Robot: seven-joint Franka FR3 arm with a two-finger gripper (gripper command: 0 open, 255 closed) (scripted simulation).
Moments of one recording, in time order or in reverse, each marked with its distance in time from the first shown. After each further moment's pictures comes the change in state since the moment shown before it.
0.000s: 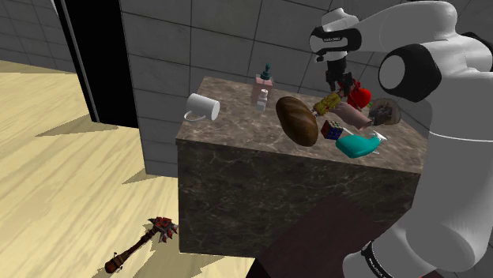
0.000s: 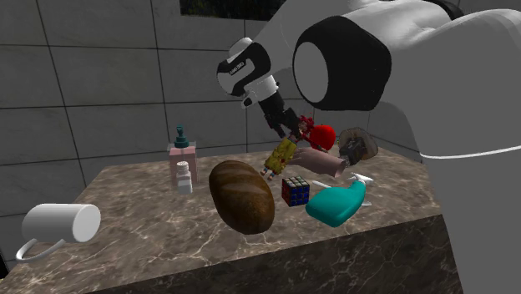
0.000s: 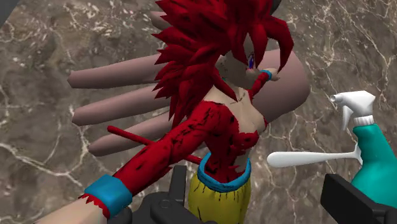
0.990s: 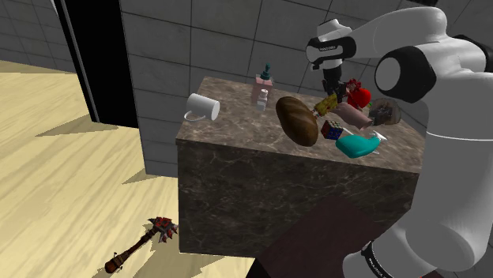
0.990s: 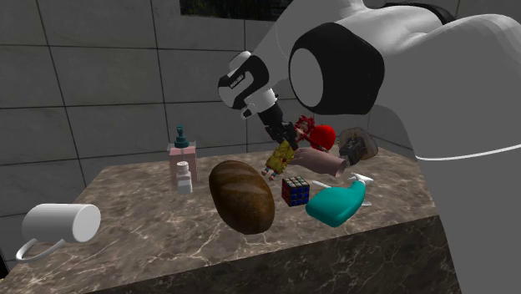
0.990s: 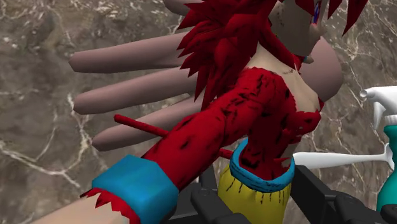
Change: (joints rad) arm -0.004 0.024 0.009 -0.059 0.003 0.080 0.011
